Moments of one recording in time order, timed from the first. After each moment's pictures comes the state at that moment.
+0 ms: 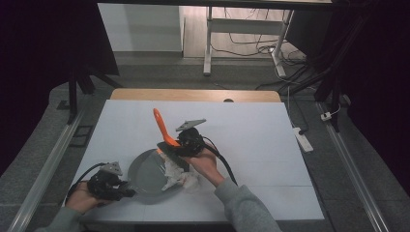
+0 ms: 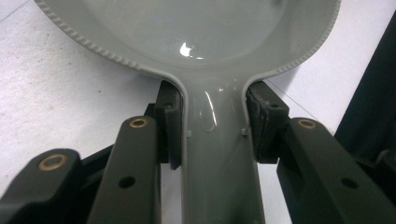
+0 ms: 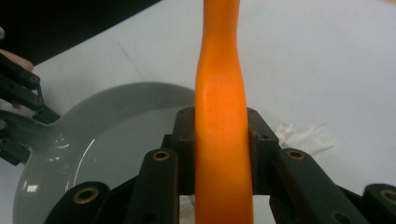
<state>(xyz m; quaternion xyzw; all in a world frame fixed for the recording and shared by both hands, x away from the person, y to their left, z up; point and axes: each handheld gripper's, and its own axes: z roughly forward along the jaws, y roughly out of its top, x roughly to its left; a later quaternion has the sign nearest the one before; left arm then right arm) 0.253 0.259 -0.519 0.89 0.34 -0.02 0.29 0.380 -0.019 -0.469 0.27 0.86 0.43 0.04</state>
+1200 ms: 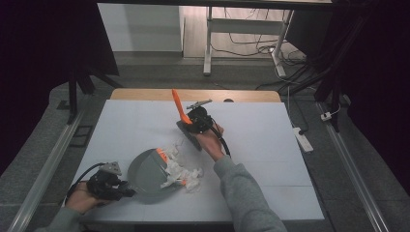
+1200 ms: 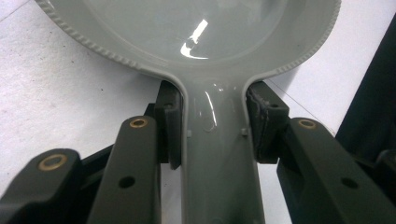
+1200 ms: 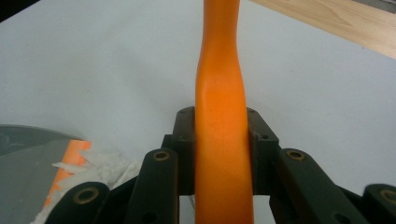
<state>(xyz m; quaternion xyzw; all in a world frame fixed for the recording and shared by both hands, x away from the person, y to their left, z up) 0.254 0.261 -0.520 0.89 0.35 -0.02 0.30 0.467 -0.031 -0.478 0.35 0.85 0.37 0.12</state>
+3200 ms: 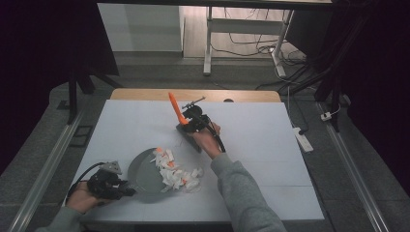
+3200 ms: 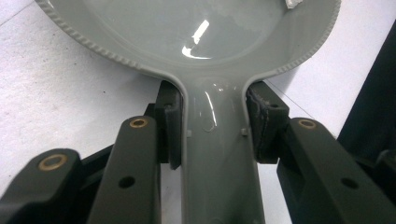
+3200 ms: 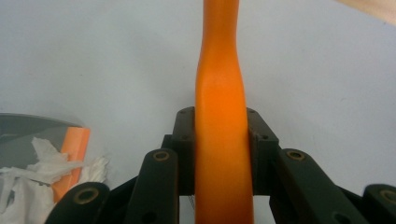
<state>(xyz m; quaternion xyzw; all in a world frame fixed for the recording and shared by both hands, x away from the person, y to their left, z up) 0.255 0.261 -0.520 0.89 0.35 -0.02 0.30 0.475 -0.017 -0.480 0.37 0.87 0.31 0.10</state>
